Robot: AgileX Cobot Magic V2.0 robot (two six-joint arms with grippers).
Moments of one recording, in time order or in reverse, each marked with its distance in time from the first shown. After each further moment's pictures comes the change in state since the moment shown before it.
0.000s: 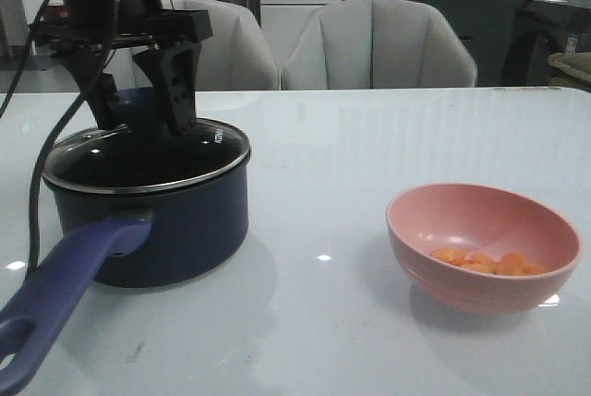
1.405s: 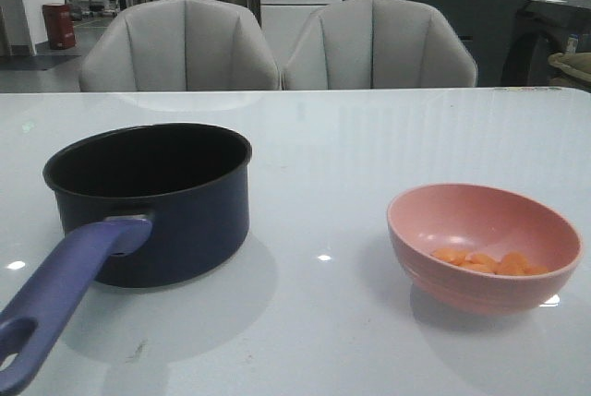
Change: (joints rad) left arm 0.537 -0.203 0.278 0.077 -0.075 0.000; right arm 0.000 0.000 0.000 0.000 0.000 0.000
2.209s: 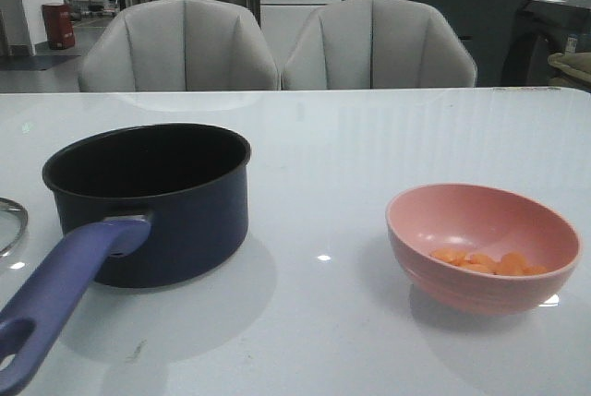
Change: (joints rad) left arm 0.004 0.160 0.165 -0.151 -0.208 0.122; right arm 0.000 0.000 0.000 0.000 0.000 0.000
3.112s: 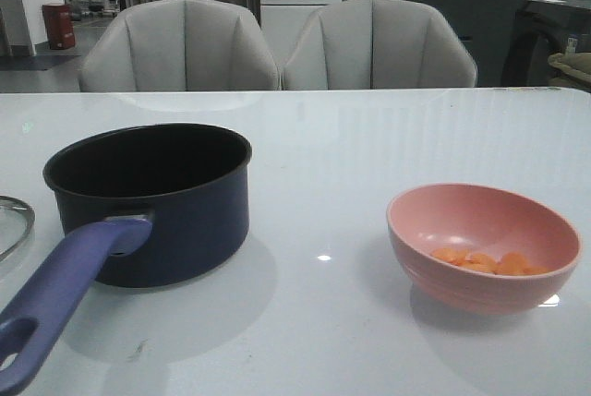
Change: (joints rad) left arm -0.015 -0.158 -0.026 -0.037 0.040 0.030; right arm 0.000 0.000 0.000 0.000 0.000 0.000
